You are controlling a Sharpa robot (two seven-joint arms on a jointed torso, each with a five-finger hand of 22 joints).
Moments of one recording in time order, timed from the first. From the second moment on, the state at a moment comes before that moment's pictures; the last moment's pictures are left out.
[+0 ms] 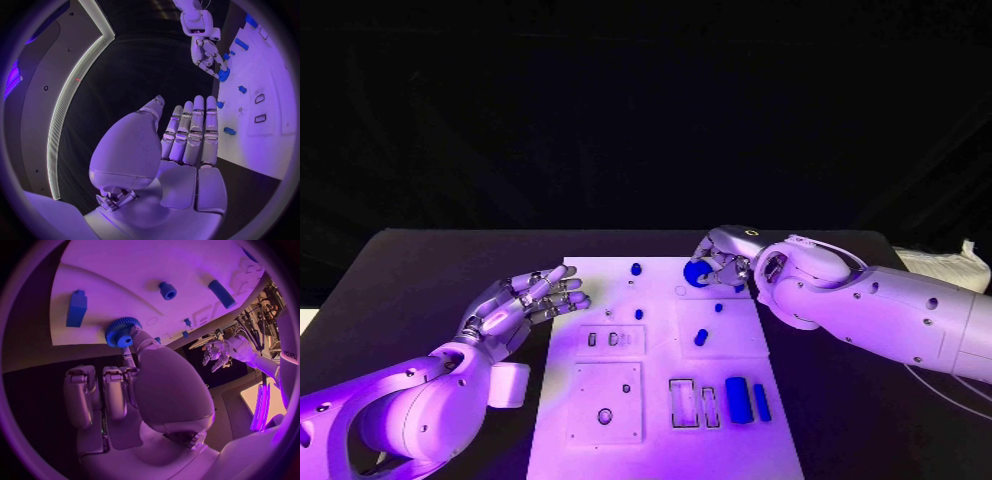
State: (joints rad) left arm 1.14 -0.99 -0.04 1.80 0.14 -0.33 0.53; left_hand 1.37 -0.04 0.17 0.16 0.12 0.95 0.23 0.10 0.07 1.06 0.17 0.10 0.07 1.09 0.12 0.16 0.13 0.17 0.92 0.24 0.28 0.09; right arm 1.23 -0.85 0.04 1.44 -1.59 -0.28 -0.18; right_hand 1.49 -0.07 0.19 0.14 0.16 1.07 0.13 0.10 0.07 1.47 0.03 1.54 1.31 1.46 -0.04 1.56 1.31 0.01 1.46 0.07 1.56 1.31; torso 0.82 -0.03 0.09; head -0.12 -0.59
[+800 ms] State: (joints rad) left arm 1.14 -0.99 -0.04 1.80 0.14 -0.33 0.53; left_hand 1.37 -0.03 0.17 0.16 0.12 0.95 0.23 0.10 0.07 1.06 0.17 0.10 0.07 1.09 0.12 0.16 0.13 0.17 0.92 0.24 0.28 0.09; right arm 1.23 -0.74 0.04 1.52 -1.64 -0.37 -0.18; right_hand 1.43 -0.08 0.20 0.14 0.17 1.07 0.13 0.11 0.07 1.47 0.03 1.54 1.31 1.46 -0.04 1.56 1.31 0.01 1.47 0.07 1.56 1.31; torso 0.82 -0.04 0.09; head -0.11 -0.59
